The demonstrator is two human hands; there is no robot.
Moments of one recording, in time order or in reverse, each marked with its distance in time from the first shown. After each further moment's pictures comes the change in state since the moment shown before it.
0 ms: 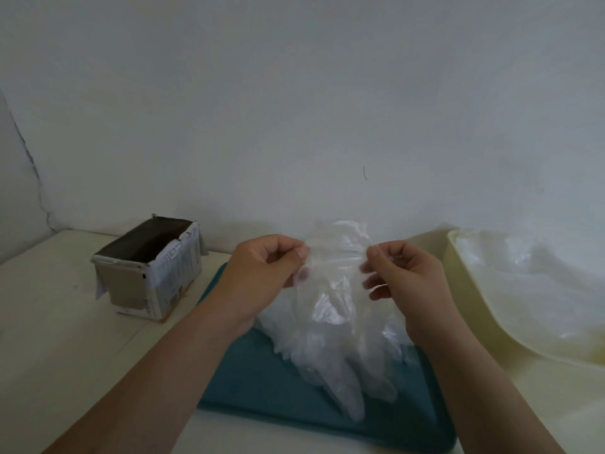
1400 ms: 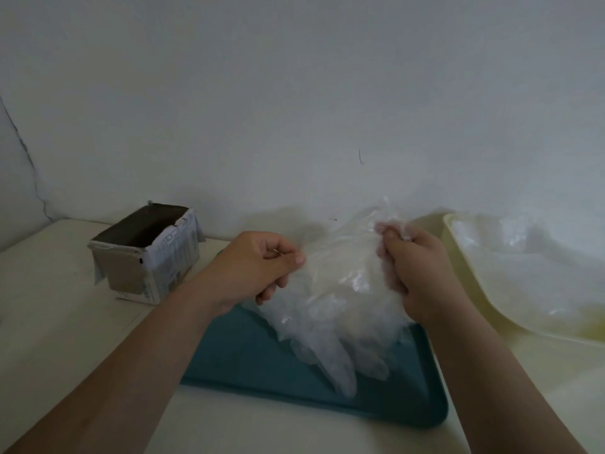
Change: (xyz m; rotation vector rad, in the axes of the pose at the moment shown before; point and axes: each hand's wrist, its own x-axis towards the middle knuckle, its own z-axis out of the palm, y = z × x) left_hand 0.001 -0.002 -0.019 0.272 -0.229 -0.072; right_hand 0.006 -0.006 -0.006 0.099 0.060 0.169
